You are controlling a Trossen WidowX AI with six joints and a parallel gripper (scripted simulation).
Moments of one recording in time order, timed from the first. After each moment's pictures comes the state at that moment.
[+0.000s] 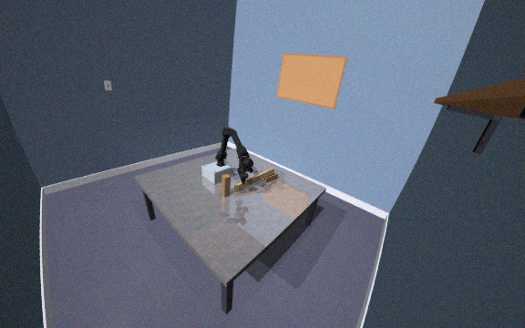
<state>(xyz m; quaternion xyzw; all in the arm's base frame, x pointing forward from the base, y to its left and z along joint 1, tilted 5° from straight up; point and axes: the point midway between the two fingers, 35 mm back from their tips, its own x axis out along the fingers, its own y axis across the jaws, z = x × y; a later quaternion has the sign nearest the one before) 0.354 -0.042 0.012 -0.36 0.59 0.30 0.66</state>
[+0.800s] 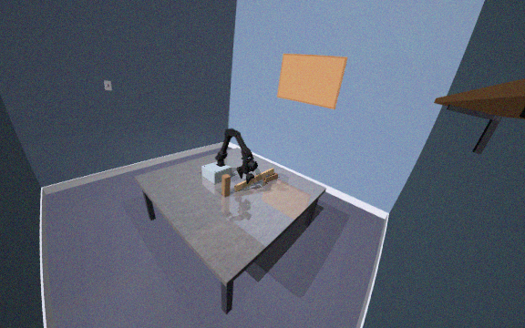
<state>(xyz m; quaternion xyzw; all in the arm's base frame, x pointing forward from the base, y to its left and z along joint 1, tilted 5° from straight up) 0.327 0.011 -0.010 -0.44 0.55 0.47 0.53</state>
